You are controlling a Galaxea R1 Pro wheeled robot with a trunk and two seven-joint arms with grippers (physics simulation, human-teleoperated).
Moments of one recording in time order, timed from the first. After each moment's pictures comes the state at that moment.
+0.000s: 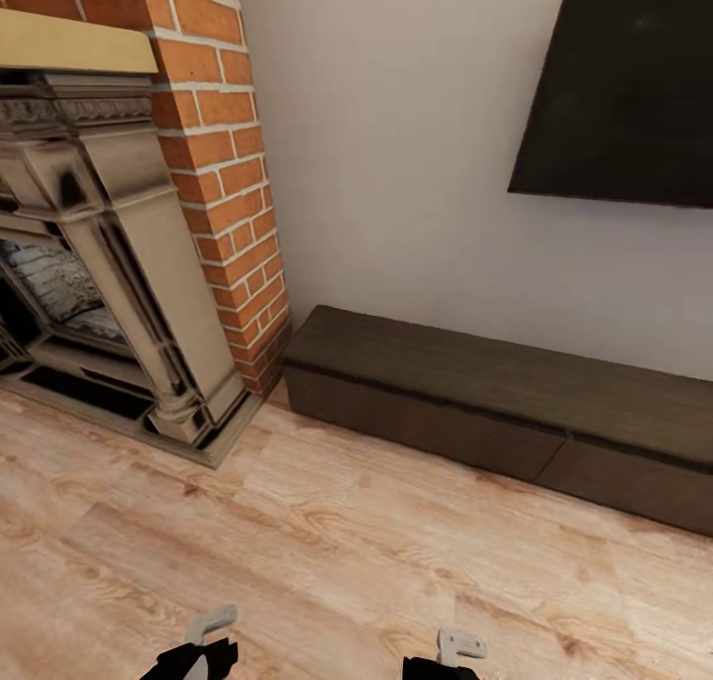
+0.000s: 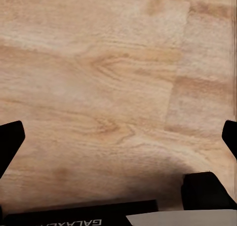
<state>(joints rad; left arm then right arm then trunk) -0.44 0.02 0.04 -0.31 0.26 0.22 0.20 -0.24 0.15 0.15 -0.59 -0.25 0.17 -0.23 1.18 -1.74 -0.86</state>
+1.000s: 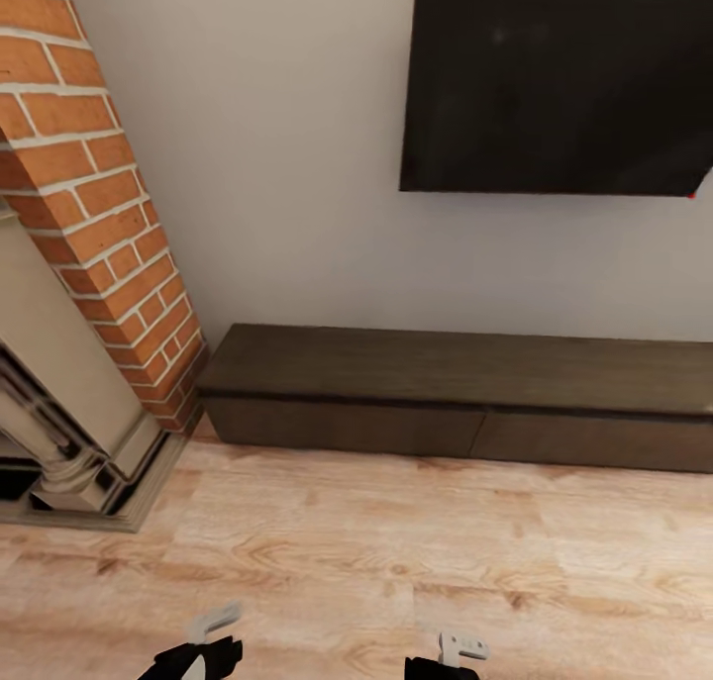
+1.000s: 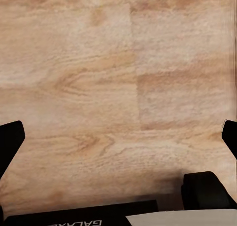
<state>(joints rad) -0.44 0.02 0.04 -0.31 0.26 0.22 0.13 -0.24 0.15 0.14 -0.59 -0.25 0.18 -0.22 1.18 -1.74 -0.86</state>
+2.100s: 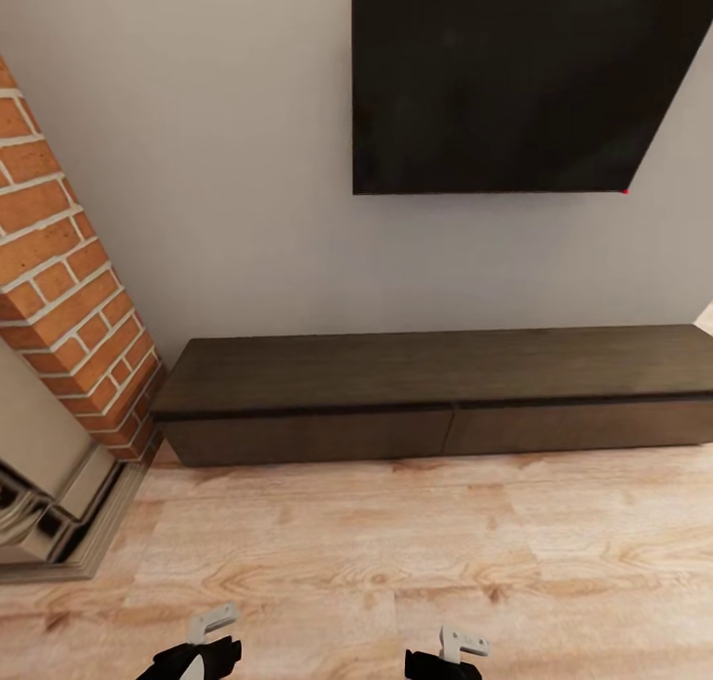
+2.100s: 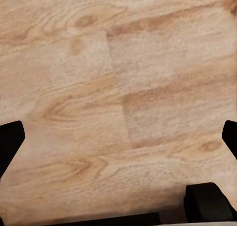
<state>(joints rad) -0.44 0.03 0.04 -0.31 0.27 0.22 0.12 -0.24 0.15 0.14 -0.60 -0.25 0.14 -0.22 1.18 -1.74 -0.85</state>
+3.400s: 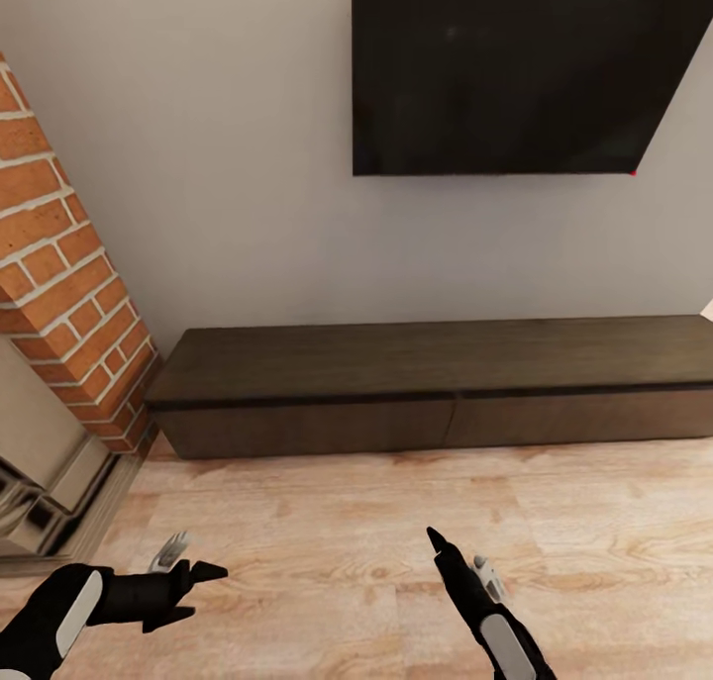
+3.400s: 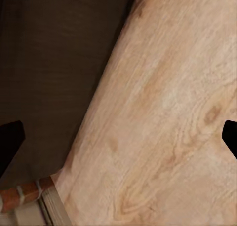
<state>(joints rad) -0.46 0.28 0.23 -0.67 0.27 1.04 -0.72 -0.38 0.14 -0.28 -0.60 -0.78 0.11 0.27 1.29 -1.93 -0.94</state>
